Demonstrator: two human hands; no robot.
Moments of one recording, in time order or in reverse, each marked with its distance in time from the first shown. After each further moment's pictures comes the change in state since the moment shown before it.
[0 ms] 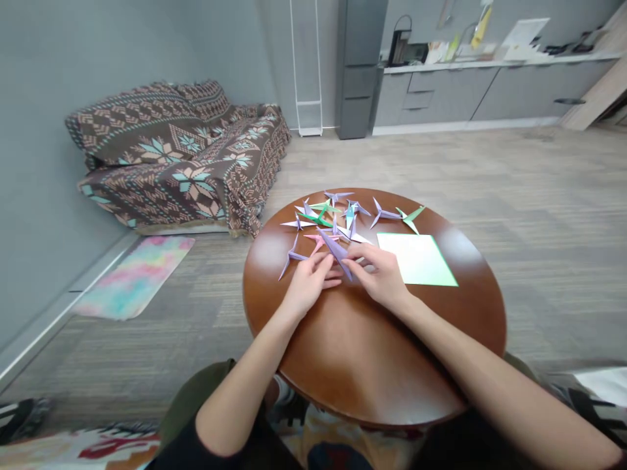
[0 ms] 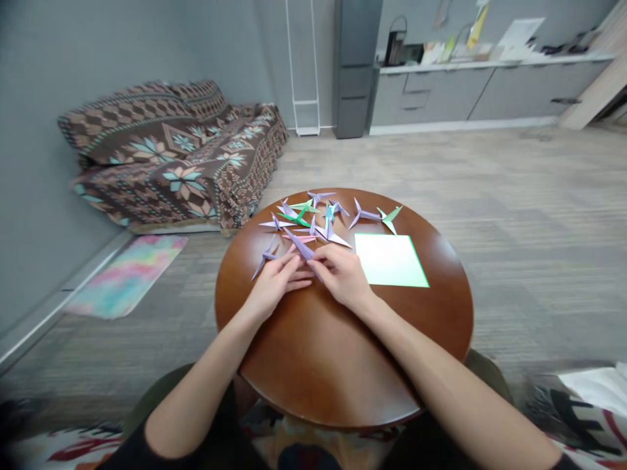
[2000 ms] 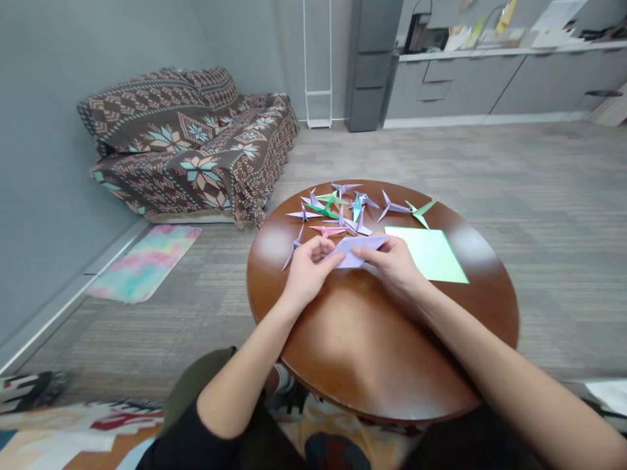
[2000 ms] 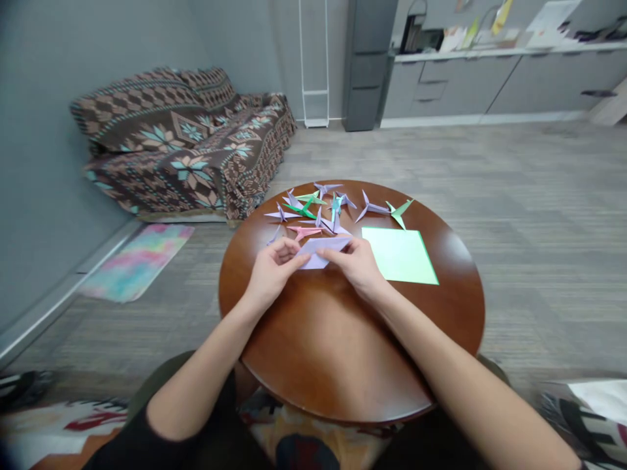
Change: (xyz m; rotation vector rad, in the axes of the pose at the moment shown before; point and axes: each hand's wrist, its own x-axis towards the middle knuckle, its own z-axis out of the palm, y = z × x) left_hand 0.005 -0.001 -0.006 0.133 0.093 0.341; right_hand 0.010 0.006 -0.004 0.536 0.035 0.554
